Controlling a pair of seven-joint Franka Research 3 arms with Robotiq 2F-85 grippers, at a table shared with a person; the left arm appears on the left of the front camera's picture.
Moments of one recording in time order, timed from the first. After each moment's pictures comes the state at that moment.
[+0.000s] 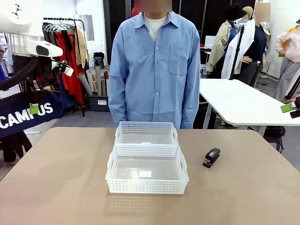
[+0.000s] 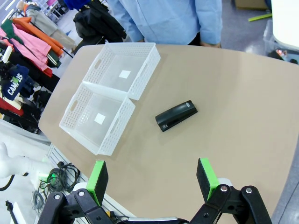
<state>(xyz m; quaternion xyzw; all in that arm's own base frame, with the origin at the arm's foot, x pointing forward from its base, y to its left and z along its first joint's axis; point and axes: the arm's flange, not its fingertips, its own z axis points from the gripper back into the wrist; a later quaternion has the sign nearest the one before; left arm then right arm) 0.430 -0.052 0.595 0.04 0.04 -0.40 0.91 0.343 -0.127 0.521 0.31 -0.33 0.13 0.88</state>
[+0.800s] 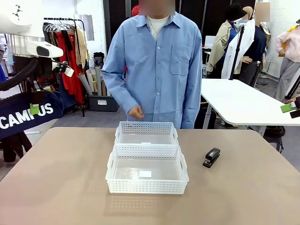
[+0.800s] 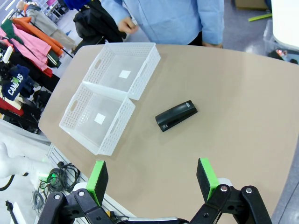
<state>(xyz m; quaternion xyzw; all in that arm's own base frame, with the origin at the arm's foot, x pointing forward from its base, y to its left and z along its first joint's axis) 0.431 -0.052 0.592 0.04 0.04 -0.40 0.91 0.343 -0.127 0.521 0.31 -0.33 0.13 0.88</state>
